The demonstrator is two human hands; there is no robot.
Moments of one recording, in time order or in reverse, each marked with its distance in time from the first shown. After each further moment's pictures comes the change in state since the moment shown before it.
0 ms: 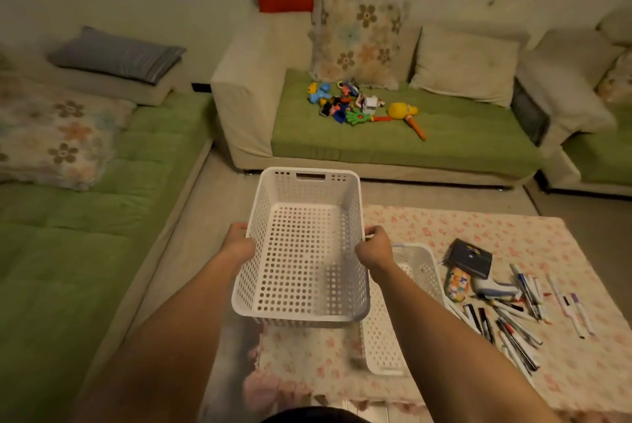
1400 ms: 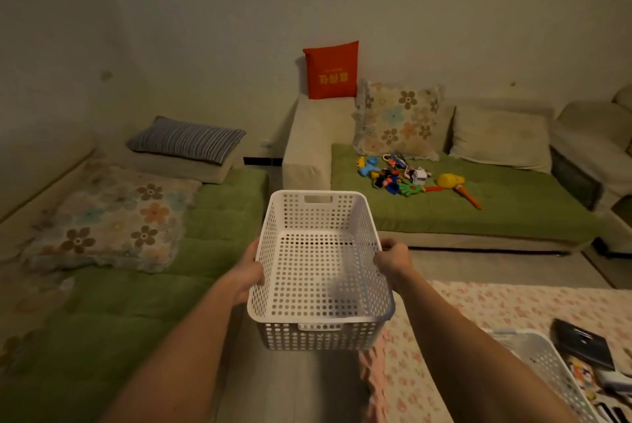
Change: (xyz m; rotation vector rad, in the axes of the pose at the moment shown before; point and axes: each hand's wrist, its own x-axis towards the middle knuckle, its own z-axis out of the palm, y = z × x) left_hand 0.100 0.074 -0.315 -0.124 -0.276 0.161; right_hand -0.029 -0.233 0.228 0.138 0.077 -0.129
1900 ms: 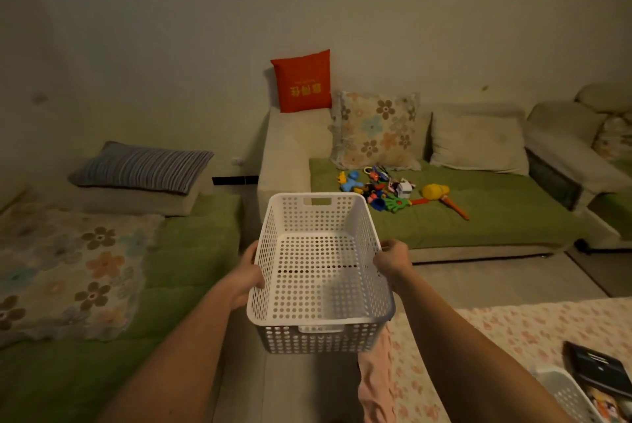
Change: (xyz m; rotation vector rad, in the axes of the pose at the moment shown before) left_hand 0.164 0.084 -0.006 0.047 -0.085 0.019; right_hand 0.138 -0.065 0.020 0.020 0.083 0.050
